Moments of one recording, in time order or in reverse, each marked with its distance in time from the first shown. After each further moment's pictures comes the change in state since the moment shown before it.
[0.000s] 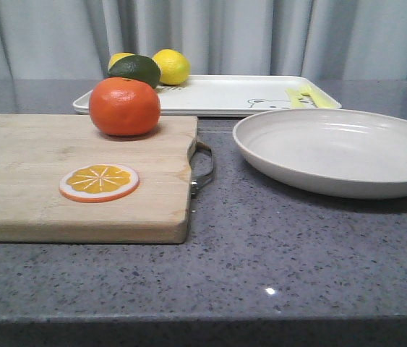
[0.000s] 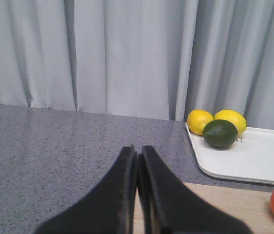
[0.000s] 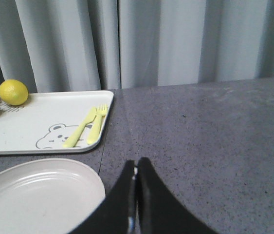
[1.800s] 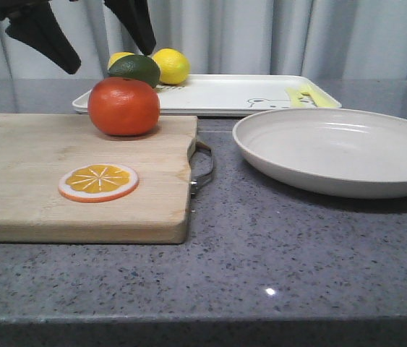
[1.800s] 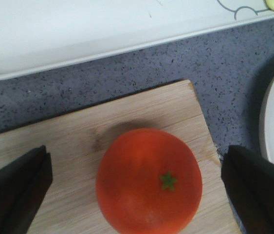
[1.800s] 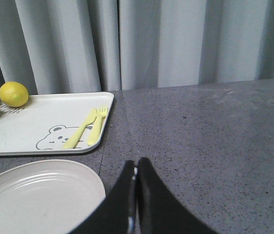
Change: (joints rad) left arm -0.423 1.499 -1.249 -0.152 0.829 0.000; right arm 0.000 0.000 -0.001 0.002 0.005 0.000
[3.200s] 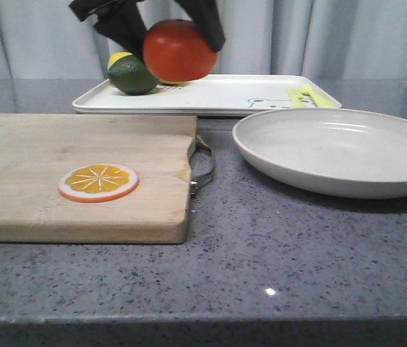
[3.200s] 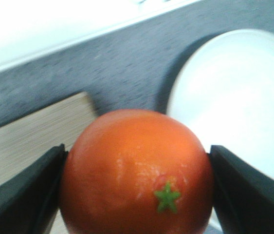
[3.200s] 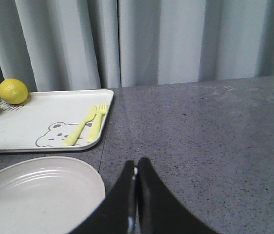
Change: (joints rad) left arm -0.146 0.121 -0.209 -0.064 0.089 0.000; right arm 0.000 0.000 0.000 0.000 0.012 0.000
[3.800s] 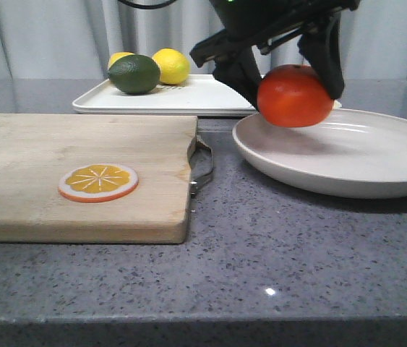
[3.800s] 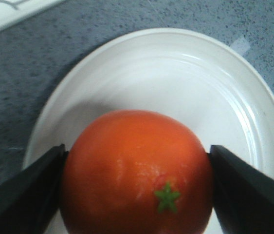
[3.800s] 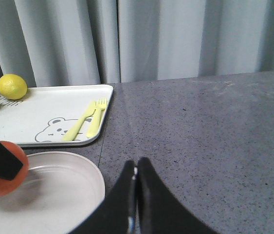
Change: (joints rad) left arm -0.183 0.260 -0.221 -0.037 -0.026 0.001; right arm 0.000 0.000 0.000 0.000 0.016 0.000
